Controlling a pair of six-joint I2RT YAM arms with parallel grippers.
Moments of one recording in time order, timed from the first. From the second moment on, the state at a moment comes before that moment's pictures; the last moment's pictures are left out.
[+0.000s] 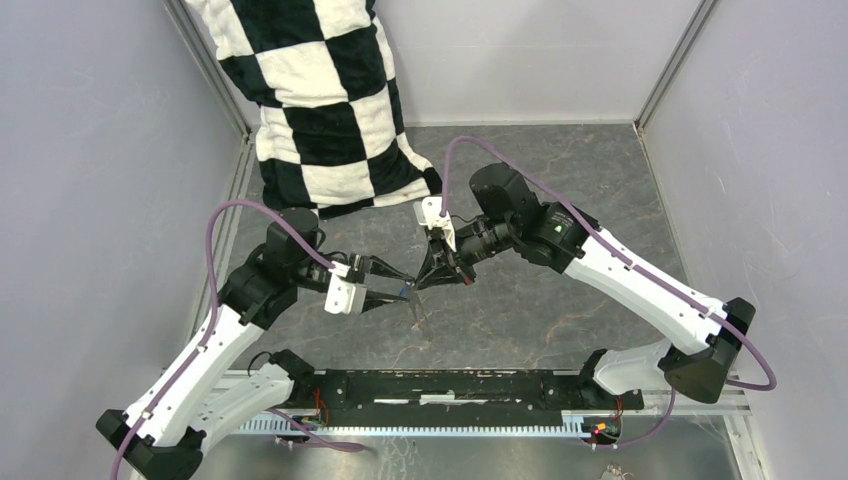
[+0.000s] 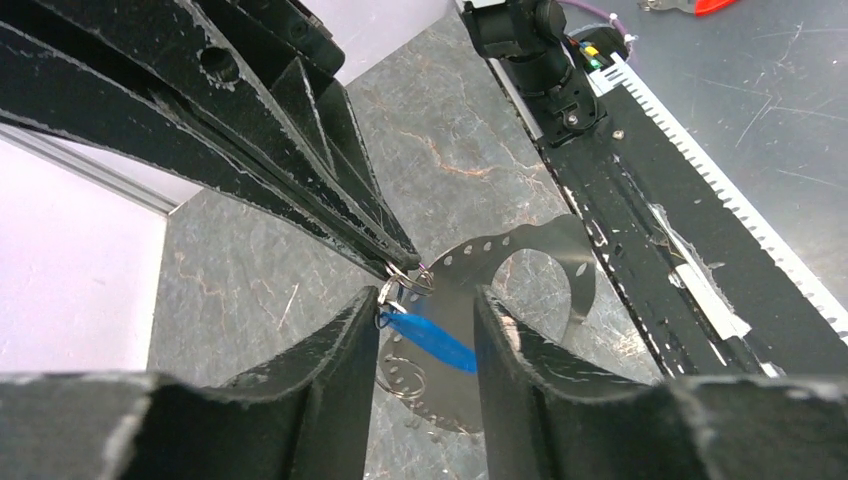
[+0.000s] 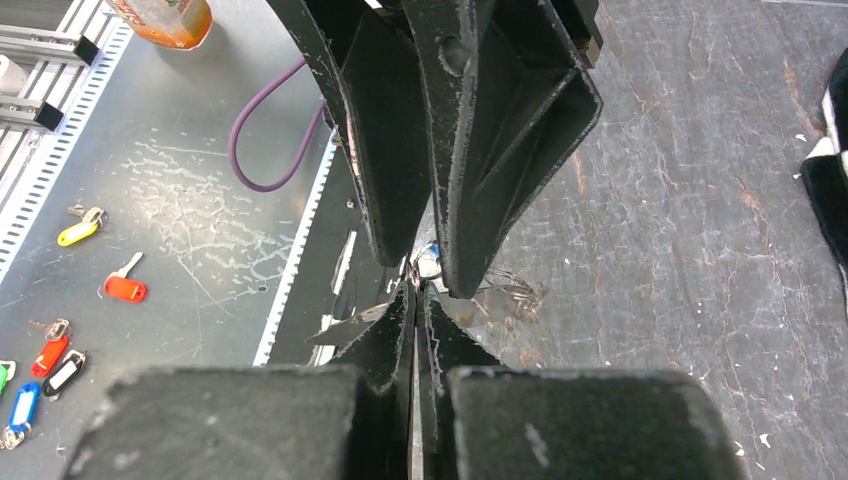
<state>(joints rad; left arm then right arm) -0.58 0.81 0.93 -0.54 1.13 0.93 0.90 1.34 1.42 -0.64 -0.86 -0.36</state>
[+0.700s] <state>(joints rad) -0.58 0.70 0.87 -0.51 1.04 1.14 0.90 1.34 1.42 -0.63 -0.84 -0.34</state>
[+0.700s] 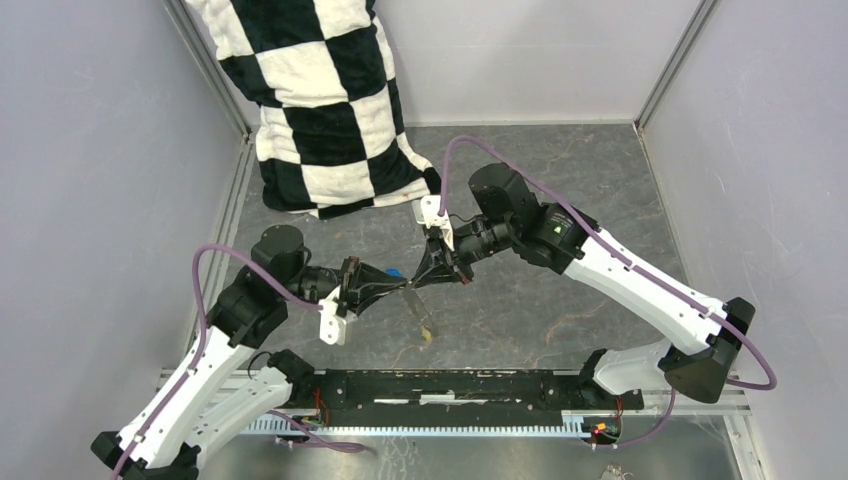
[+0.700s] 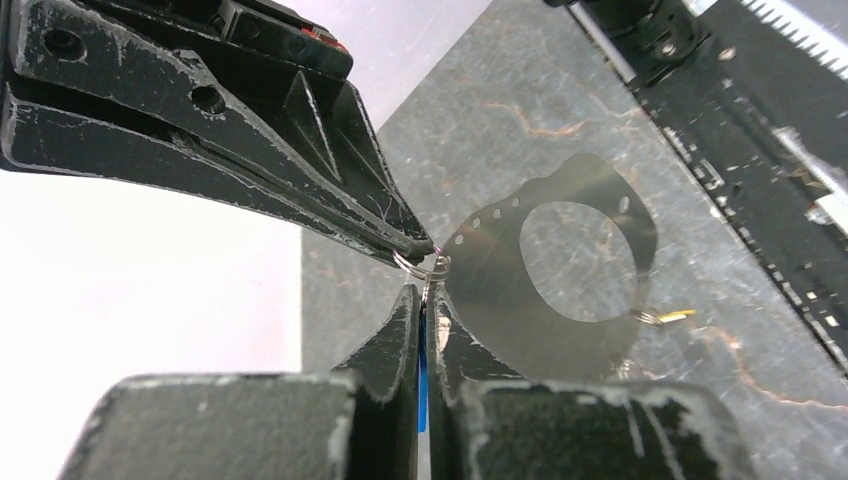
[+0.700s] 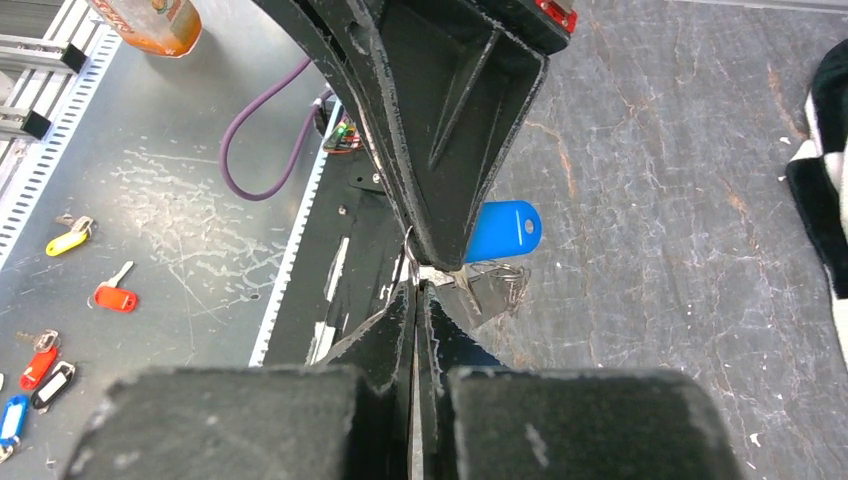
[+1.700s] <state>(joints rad) -0.58 0.61 0.76 -0.44 0.98 1.32 0.88 1.07 0.92 0.14 -0.68 0.16</state>
